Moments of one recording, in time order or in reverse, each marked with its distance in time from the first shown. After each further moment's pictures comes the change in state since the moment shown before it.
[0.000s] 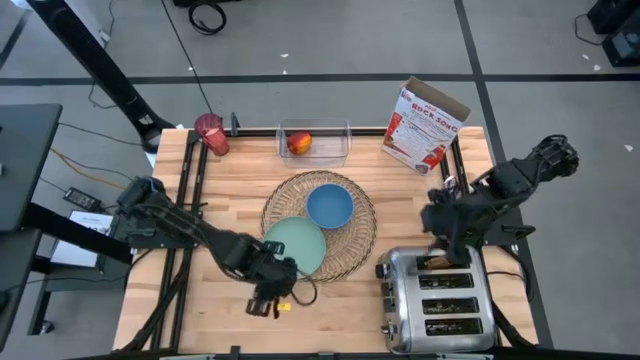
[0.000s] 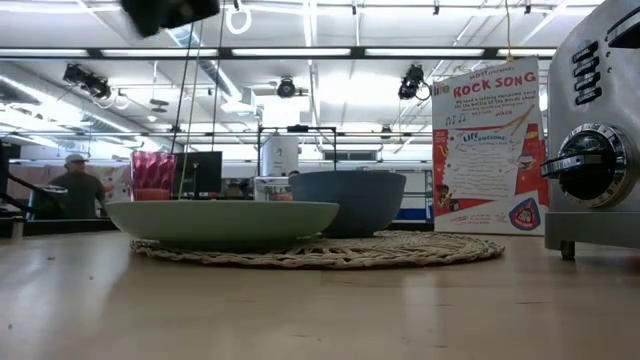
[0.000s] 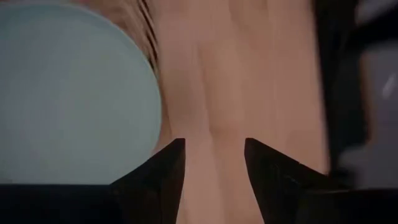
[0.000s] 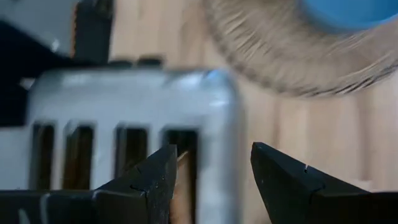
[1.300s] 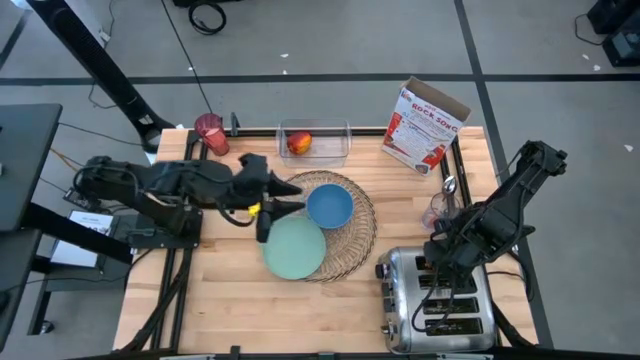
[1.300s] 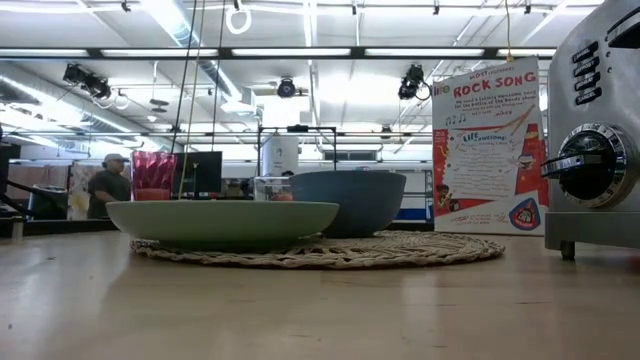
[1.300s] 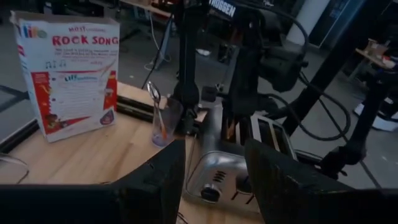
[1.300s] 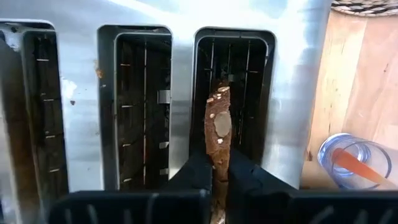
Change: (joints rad) left arm 0.234 -0.426 0.020 0.541 -0.329 0.000; right arm 0.228 0.109 -0.156 -0.001 -0.021 0.212
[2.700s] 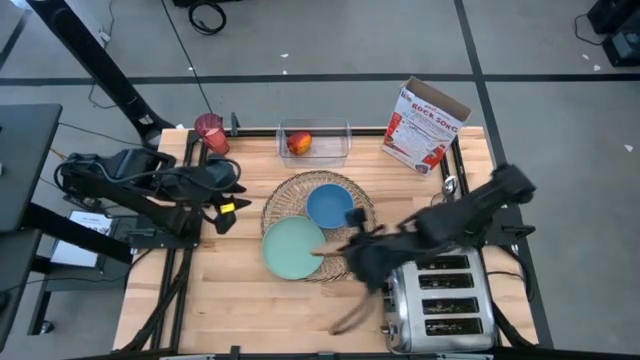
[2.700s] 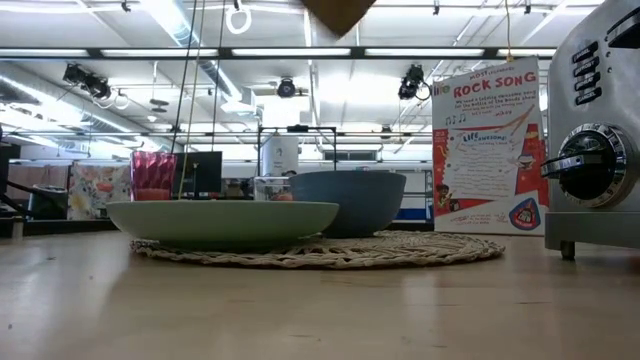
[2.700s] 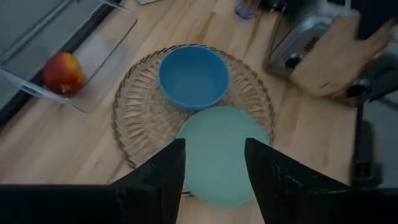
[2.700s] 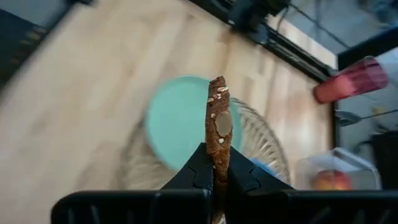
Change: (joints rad) left arm 0.002 -0.159 0.000 -0.751 -0.042 -0.179; right arm -0.304 0.489 0.511 0.489 0.475 -0.877
